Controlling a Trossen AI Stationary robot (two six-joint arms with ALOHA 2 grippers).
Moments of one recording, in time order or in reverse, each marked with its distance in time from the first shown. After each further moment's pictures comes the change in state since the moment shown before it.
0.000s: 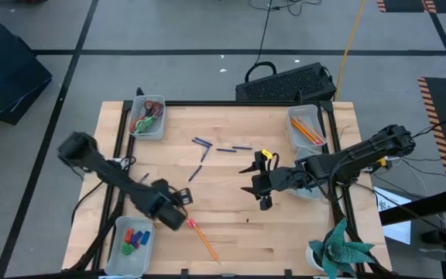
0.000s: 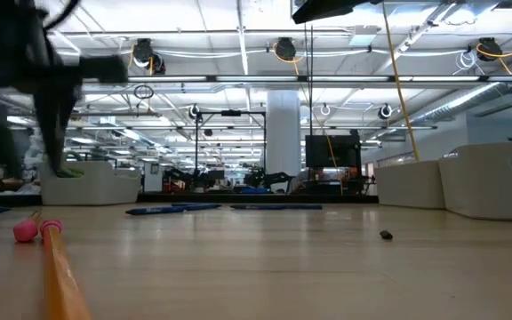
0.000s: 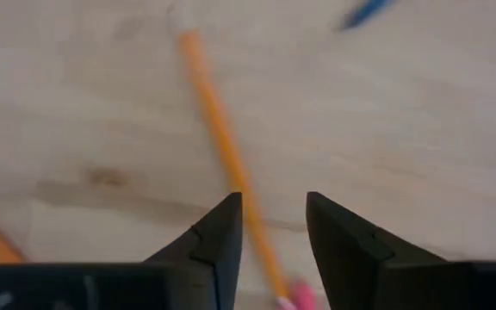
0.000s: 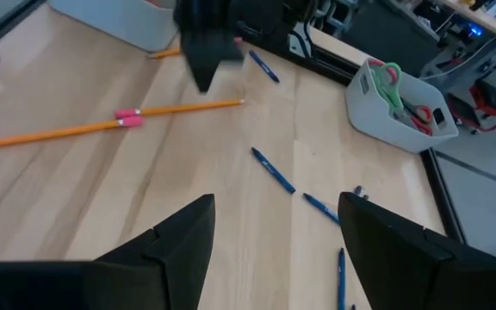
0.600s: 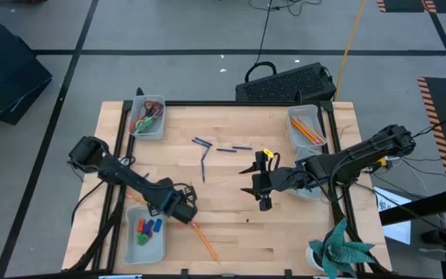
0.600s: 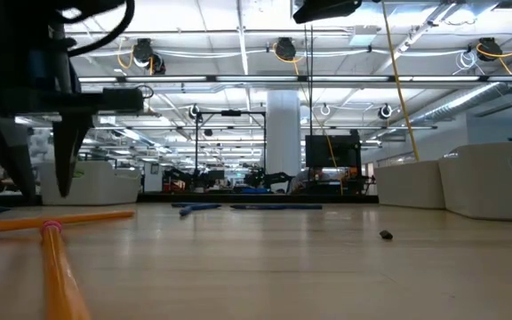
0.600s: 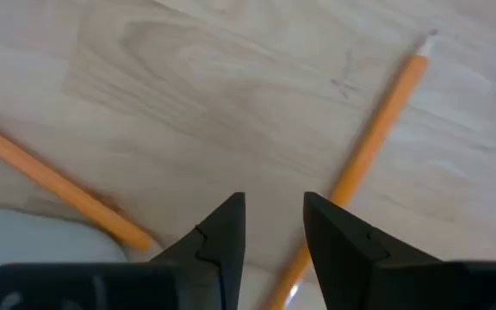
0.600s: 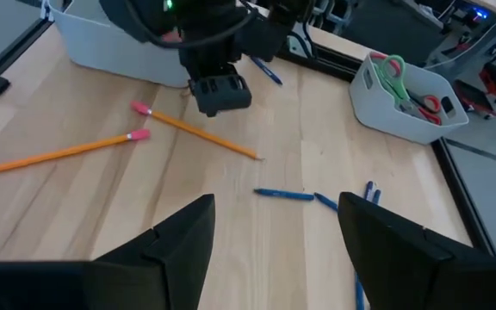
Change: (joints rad) left arm 0.091 0.094 0.015 0.003 0.082 0.032; right arm 0.001 -0.001 0.000 0.005 -0.008 0.080
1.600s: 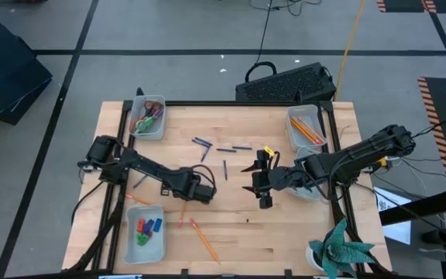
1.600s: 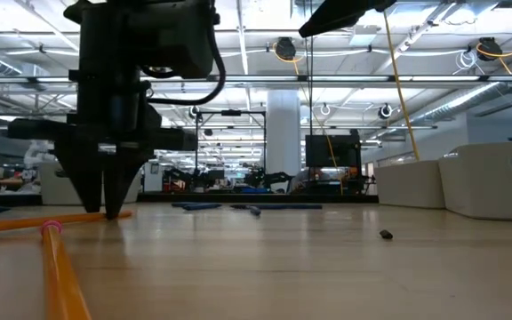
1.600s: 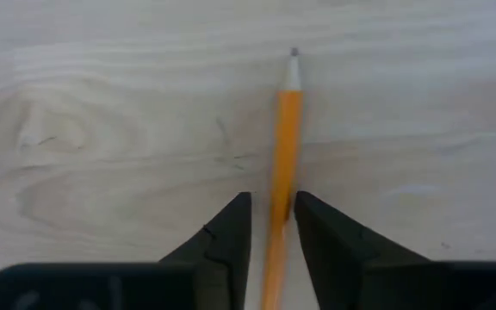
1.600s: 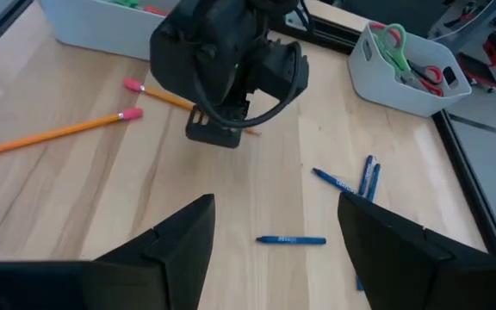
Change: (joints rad) left arm 0.221 0.156 0.103 0.027 0.102 0.685; right arm -0.016 0.000 0.000 -0.064 0.003 0.044
